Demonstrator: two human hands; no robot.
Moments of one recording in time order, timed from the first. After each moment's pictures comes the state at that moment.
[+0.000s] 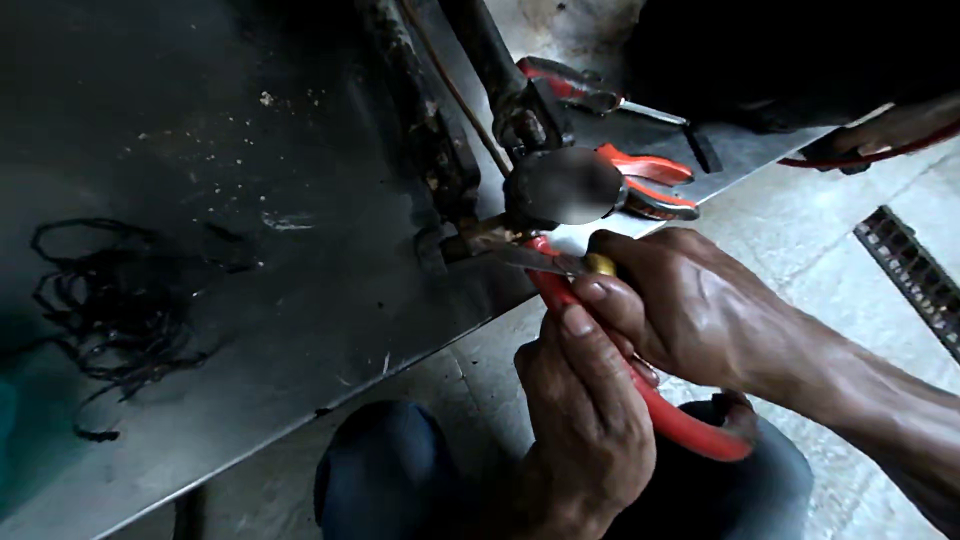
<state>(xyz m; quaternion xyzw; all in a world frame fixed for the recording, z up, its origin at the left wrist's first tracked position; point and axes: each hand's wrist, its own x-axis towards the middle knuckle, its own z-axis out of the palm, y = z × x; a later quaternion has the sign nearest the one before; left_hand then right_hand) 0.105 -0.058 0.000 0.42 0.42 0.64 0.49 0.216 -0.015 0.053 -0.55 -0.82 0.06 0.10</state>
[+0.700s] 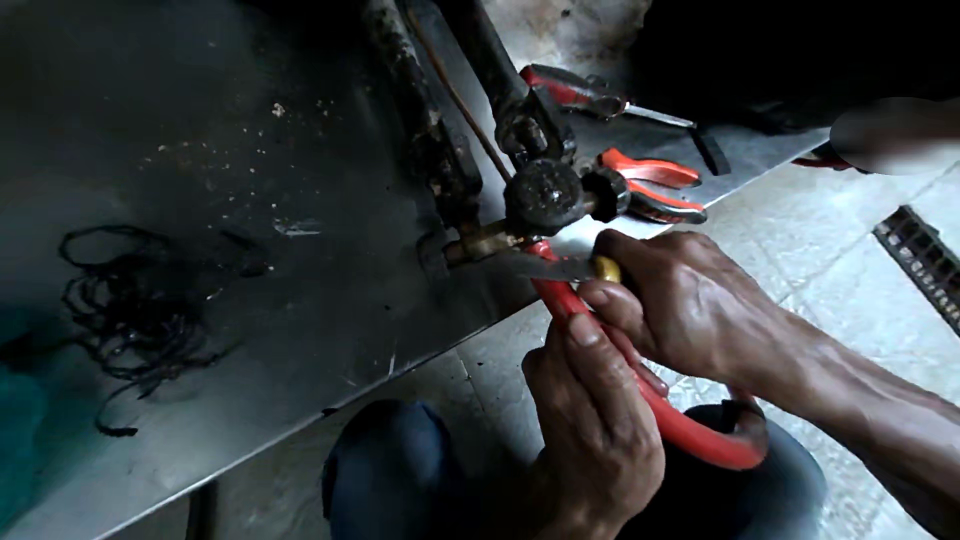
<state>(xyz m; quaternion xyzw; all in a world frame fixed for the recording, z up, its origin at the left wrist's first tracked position) 0.107 -0.062 0.001 0.40 0.40 0.64 0.51 0.221 -0.012 0.040 -0.53 -0.84 0.00 0.12</state>
